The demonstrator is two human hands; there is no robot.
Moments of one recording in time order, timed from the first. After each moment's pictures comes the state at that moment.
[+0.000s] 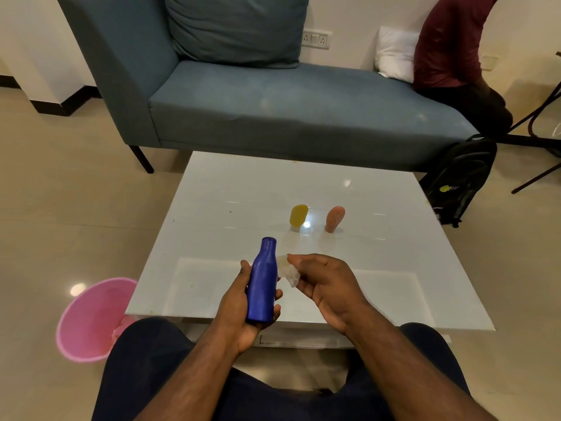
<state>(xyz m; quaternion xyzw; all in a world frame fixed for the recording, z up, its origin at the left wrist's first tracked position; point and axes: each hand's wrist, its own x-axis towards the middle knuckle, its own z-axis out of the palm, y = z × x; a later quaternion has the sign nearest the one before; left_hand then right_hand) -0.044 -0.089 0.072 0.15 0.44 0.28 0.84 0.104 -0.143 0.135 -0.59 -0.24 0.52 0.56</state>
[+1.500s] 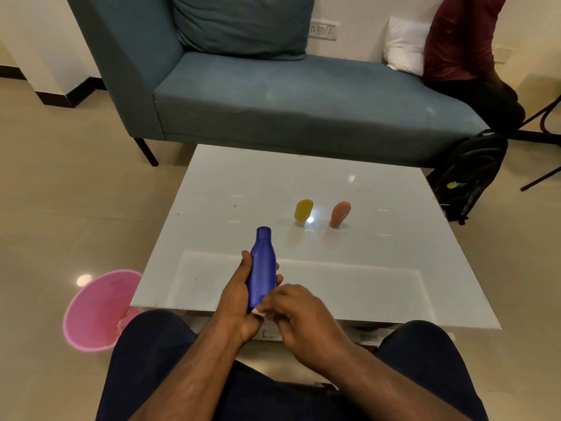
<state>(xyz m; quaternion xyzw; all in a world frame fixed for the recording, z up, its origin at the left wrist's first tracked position) -0.046 -0.079 0.061 0.12 0.43 0.31 0.84 0.063 -0.176 0.114 -0.63 -0.69 0.23 0.28</state>
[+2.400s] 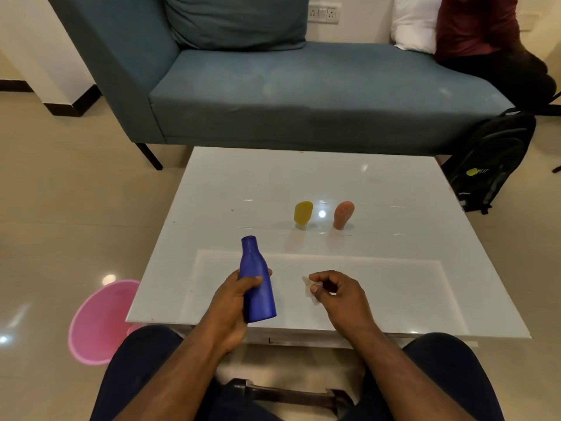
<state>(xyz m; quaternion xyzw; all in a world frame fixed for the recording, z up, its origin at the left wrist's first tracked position) -0.034 -0.056 0.052 0.29 0.50 0.29 0.77 0.157 -0.142 0.040 -0.76 -0.36 0.34 0.42</state>
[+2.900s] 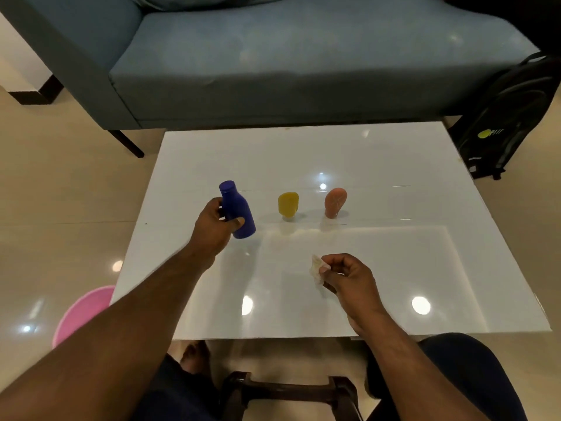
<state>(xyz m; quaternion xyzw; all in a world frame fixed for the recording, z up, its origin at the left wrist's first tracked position) 0.032 0.091 0.037 0.57 0.56 0.25 0.55 0.217 -0.111 0.010 -0.71 -0.18 0.43 0.53</state>
